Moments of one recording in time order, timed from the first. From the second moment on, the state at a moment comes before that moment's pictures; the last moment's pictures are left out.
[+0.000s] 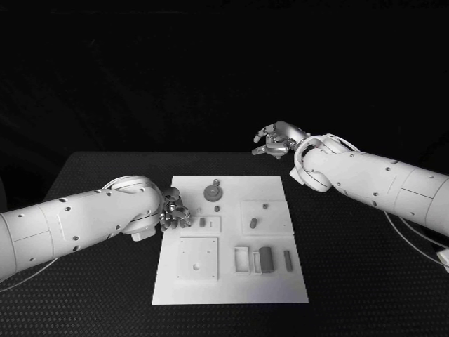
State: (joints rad) left arm 1.30 -0.63 -0.22 1.29 -1.03 0.06 -0.52; left_hand 0.91 0.04 0.61 -0.22 0.19 1.10 0.06 0.34 0.69 1.24 -0.02 0.72 0.71 1.07 -0.07 1.16 0.61 0.02 1.15 -0.17 0.42 1.31; right arm 1.29 -0.54 -0.06 1.00 -1.08 -0.37 0.01; right_hand 1.03 -0.04 0.49 -0.29 0.05 0.82 0.11 0.21 0.68 1.00 0.00 1.24 1.01 1.22 -0.08 1.39 0.91 0.23 1.15 -0.02 0.85 1.31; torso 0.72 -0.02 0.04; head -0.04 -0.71
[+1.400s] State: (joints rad) left arm 1.30 -0.59 -0.23 1.27 -1.10 0.06 -0.54; left_hand 0.88 0.00 0.58 -0.21 0.19 1.13 0.04 0.35 0.69 1.28 -0.05 0.73 0.73 1.10 -0.08 1.17 0.61 0.03 1.16 -0.17 0.43 1.31; right arm 1.29 -0.54 -0.06 1.00 -1.08 -0.37 0.01; right_hand 1.03 -0.04 0.49 -0.29 0.05 0.82 0.11 0.21 0.68 1.00 0.00 1.24 1.01 1.22 -0.08 1.39 0.91 0.23 1.15 -0.02 0.85 1.31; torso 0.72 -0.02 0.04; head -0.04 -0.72
